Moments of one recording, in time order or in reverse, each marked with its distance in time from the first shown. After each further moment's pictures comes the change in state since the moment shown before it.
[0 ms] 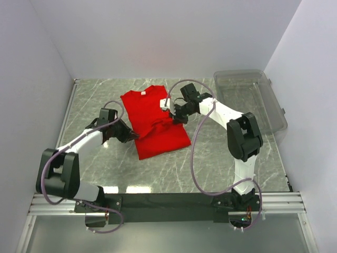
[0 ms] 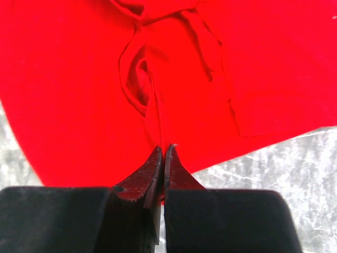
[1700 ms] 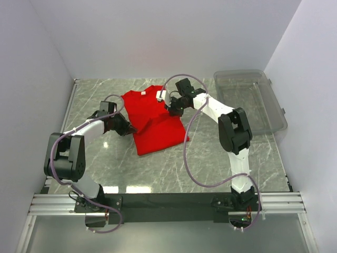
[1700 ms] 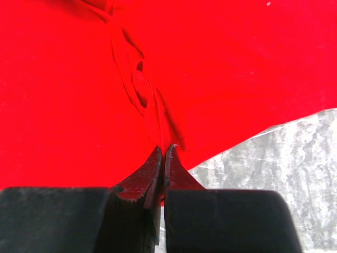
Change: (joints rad) left arm 0.059 0.201 0.142 0.009 0.006 0.093; right arm 0.000 0.174 0.204 0.057 0.107 0.130
